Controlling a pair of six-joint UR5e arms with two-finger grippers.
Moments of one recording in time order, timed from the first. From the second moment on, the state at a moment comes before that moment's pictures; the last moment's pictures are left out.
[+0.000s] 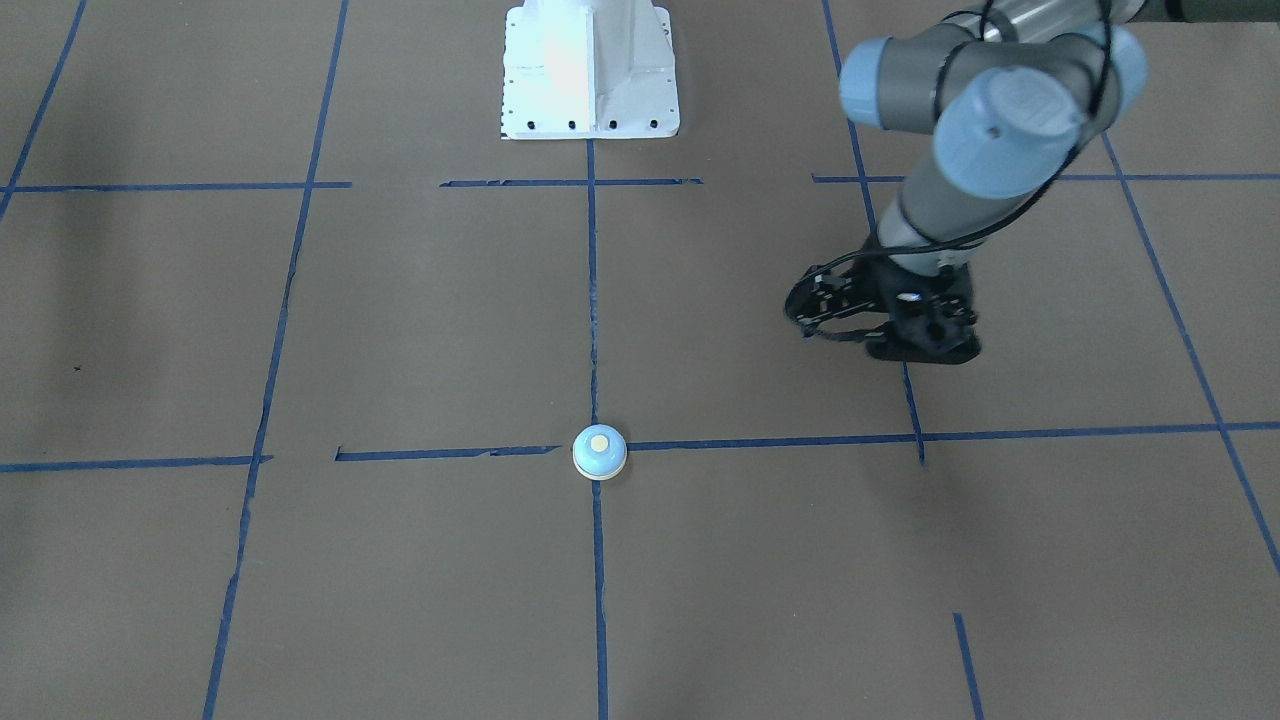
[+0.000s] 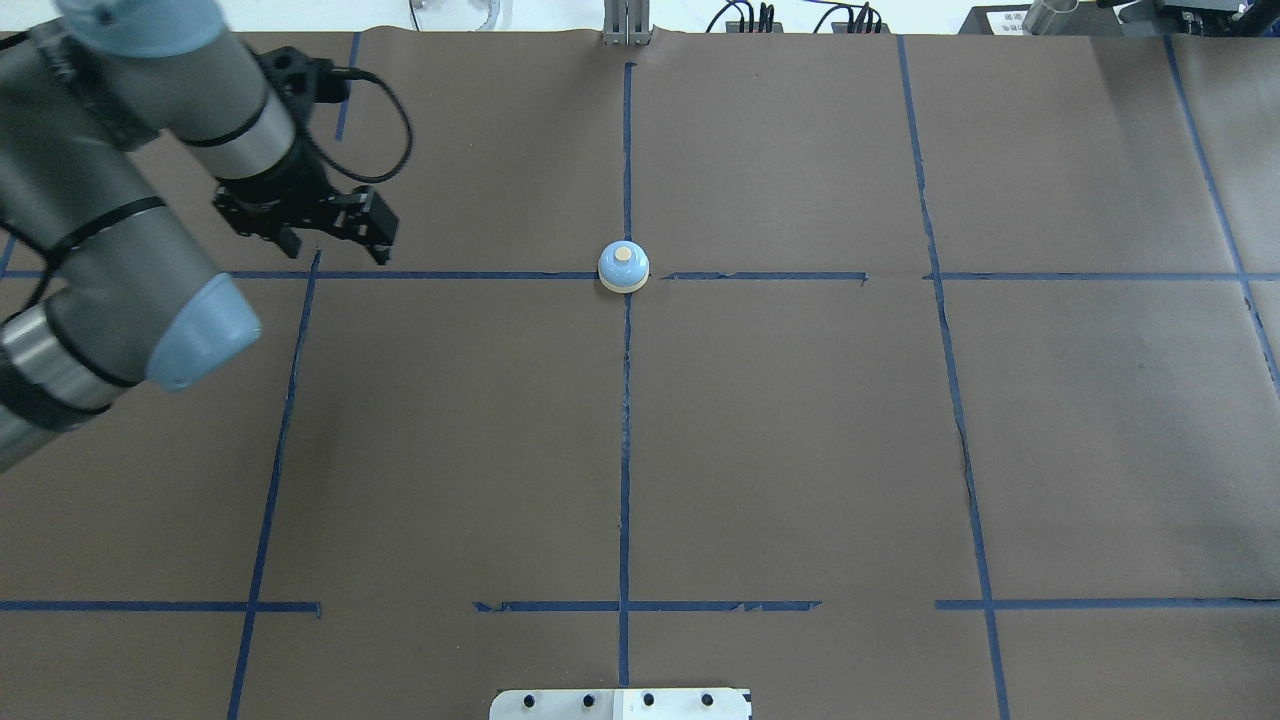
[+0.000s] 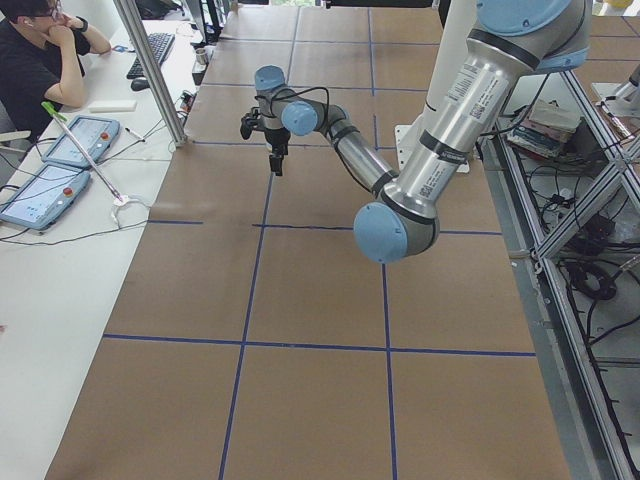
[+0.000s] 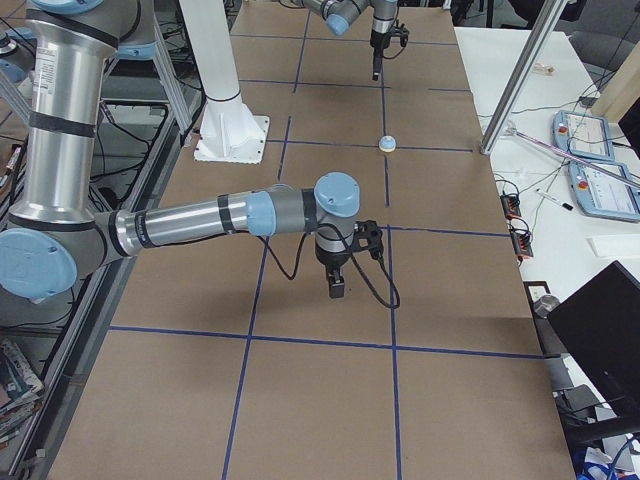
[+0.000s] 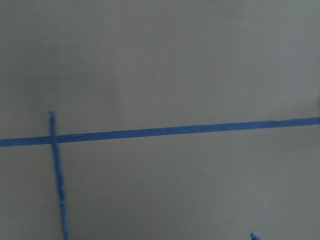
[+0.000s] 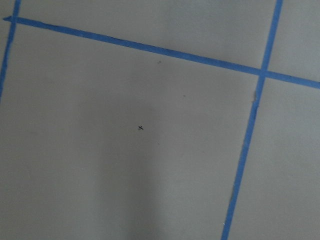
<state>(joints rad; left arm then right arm) -0.93 -2.00 -1.84 -1.47 -2.19 -0.69 1.39 -1.69 1.97 -1.67 2.37 0.05</state>
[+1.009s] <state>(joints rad) -1.59 -1.41 -1.83 -1.47 -2.33 0.22 0.95 -1.16 1.88 -1.67 2.24 0.60</state>
